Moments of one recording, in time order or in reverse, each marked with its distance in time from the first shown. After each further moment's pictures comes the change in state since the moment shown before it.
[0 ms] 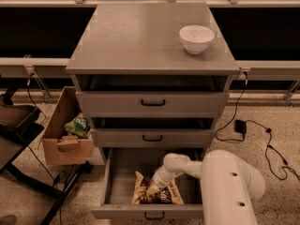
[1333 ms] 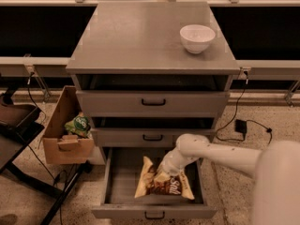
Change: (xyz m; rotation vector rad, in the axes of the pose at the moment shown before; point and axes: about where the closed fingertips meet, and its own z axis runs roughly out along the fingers) arm -0.052 0.059 -0.177 0.008 -0.020 -0.079
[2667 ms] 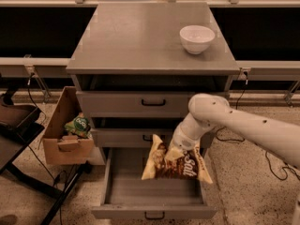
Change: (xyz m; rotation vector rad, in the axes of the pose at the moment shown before) arm -0.058 0.026 -0.192 -0.014 0.093 0.078
